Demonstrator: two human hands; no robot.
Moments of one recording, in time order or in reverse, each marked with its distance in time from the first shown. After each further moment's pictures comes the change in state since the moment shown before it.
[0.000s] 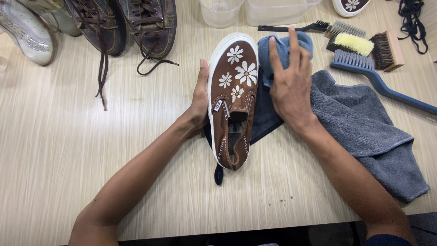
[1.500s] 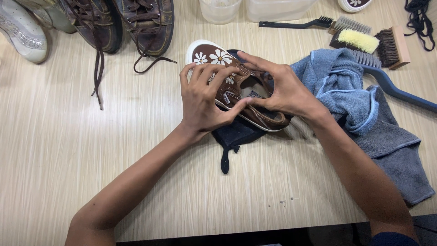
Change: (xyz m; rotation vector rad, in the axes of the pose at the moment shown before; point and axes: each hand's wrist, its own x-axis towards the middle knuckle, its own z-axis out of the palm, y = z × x) left_hand 0.003 -0.020 -0.019 1.456 0.252 1.178; right_hand 0.034 -0.008 -0.050 1.119 -0.427 -0.050
